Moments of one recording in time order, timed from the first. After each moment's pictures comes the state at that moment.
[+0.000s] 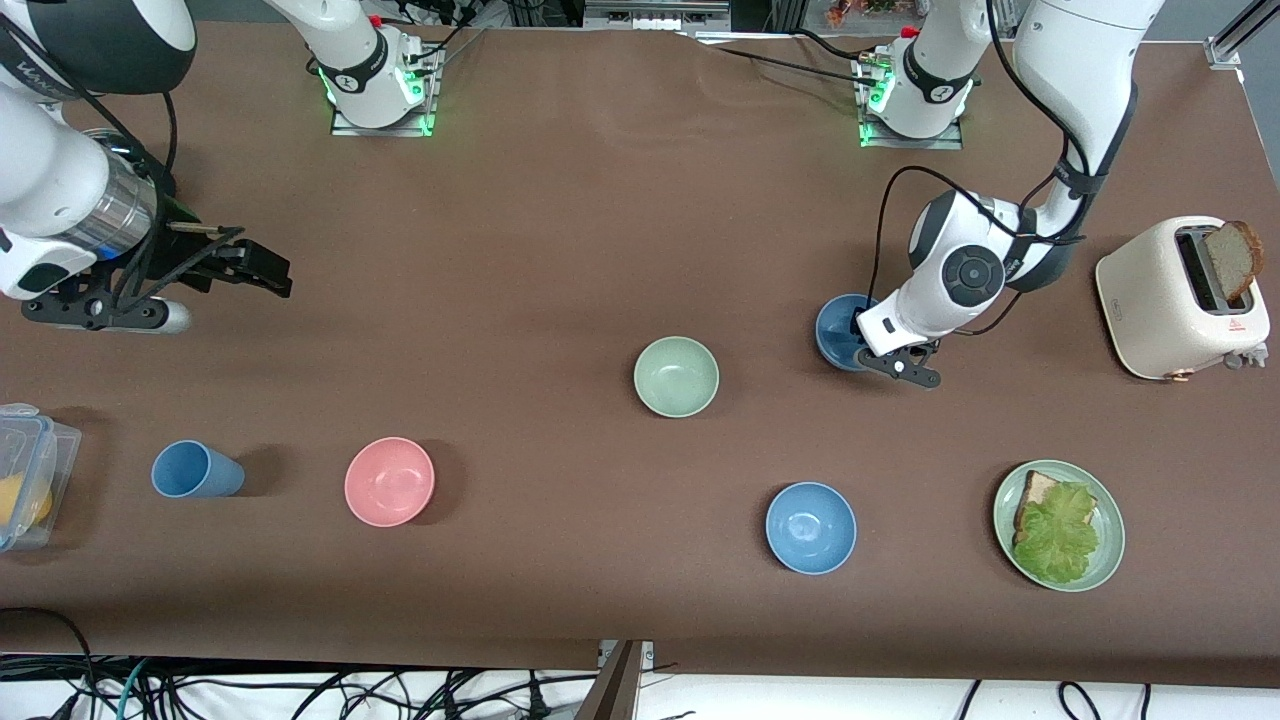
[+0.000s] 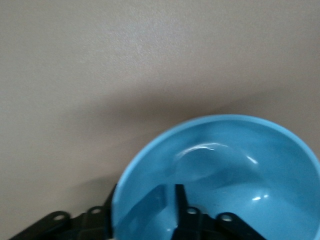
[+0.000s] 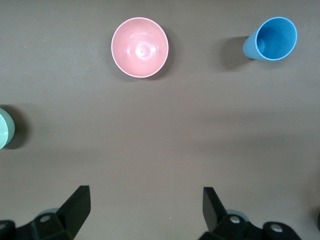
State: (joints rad) left arm -0.06 0.39 -0.17 -2.22 0.09 2.48 0.03; right arm 0.12 0.16 0.04 -1.49 0.04 1.60 0.23
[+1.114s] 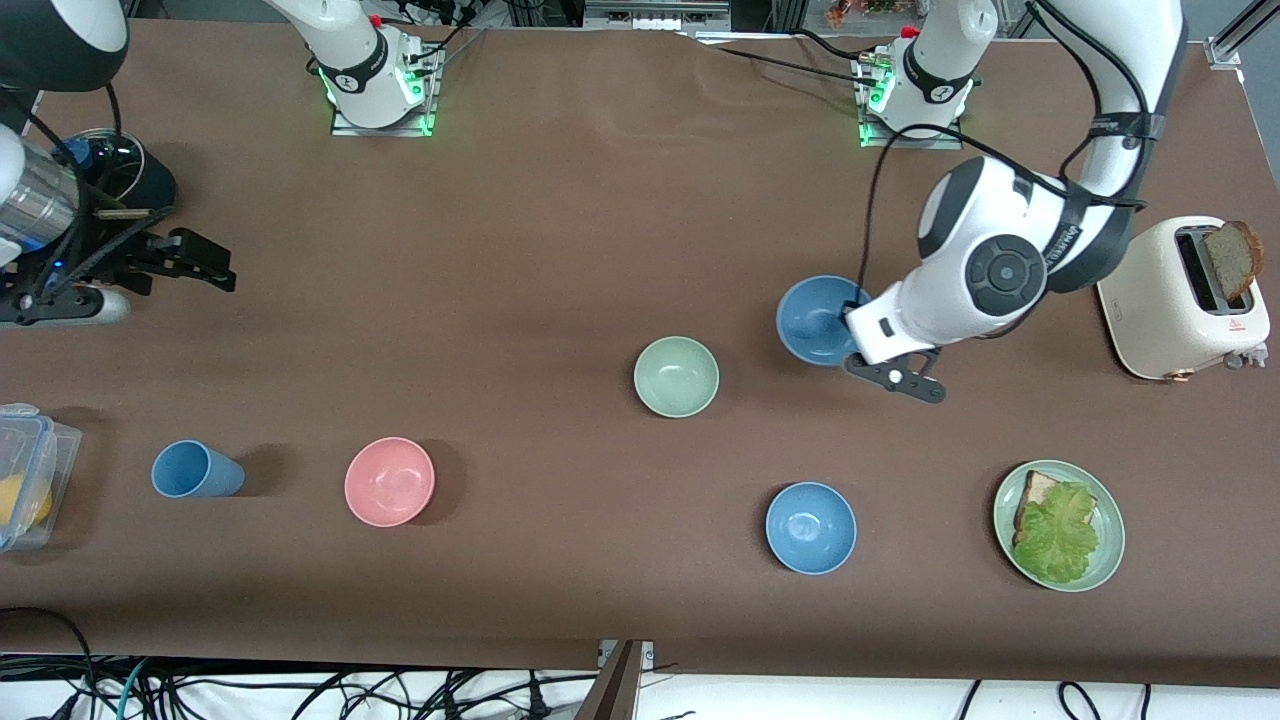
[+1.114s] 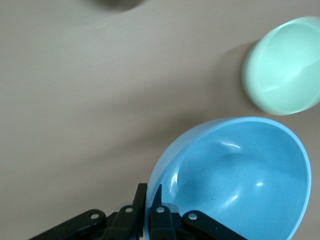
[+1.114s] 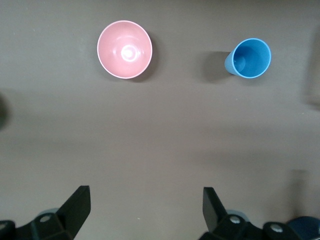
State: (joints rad) left arm -0.16 0.36 -0.22 -1.74 -0.10 1.94 -0.01; right arm 0.12 0.14 -0.07 -1.49 0.03 1.58 -0.02
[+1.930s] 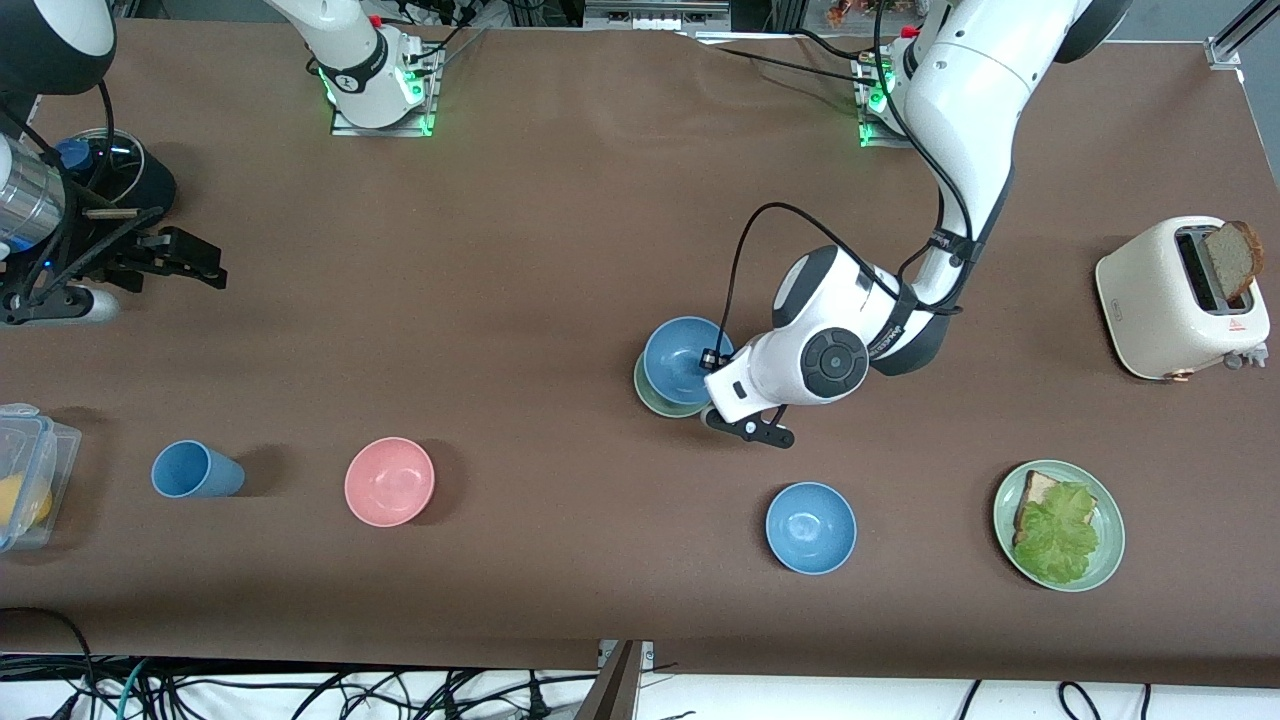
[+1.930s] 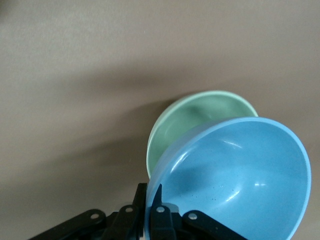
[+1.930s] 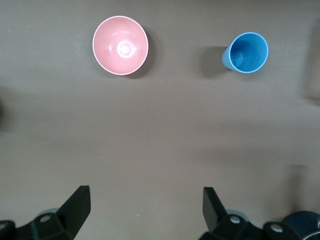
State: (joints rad) left arm -0.32 0.77 -0.23 -1.38 -0.18 2.00 -0.18; right arm 0.12 0.14 -0.07 -1.49 0.03 1.57 0.00
